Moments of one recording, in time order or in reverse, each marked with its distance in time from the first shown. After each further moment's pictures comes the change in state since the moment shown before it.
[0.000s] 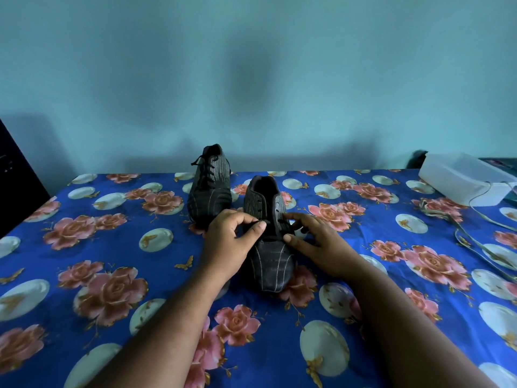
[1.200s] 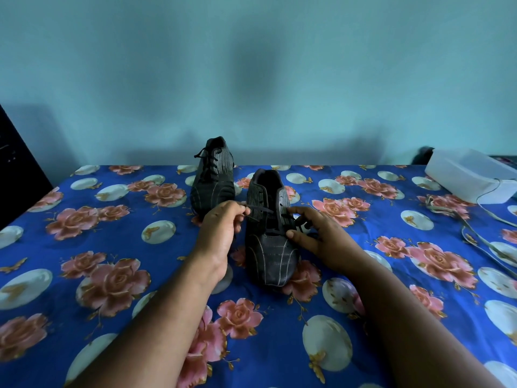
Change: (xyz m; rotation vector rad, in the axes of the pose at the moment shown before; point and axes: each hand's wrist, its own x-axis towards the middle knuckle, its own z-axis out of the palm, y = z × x) left_hand 0.003 0.025 -0.008 -0.557 0.096 -0.459; right_hand 0.001 0.001 0.001 -0.002 -0.007 0.007
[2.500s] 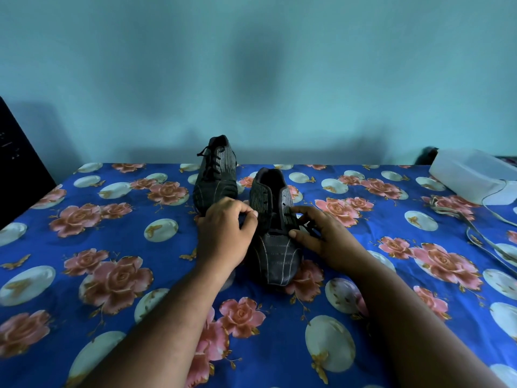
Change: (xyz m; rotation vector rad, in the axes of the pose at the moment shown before) left_hand 0.006 -0.017 -0.011 0.917 0.124 0.571; right_hand 0.003 0.004 0.002 0.001 0.013 -0.008
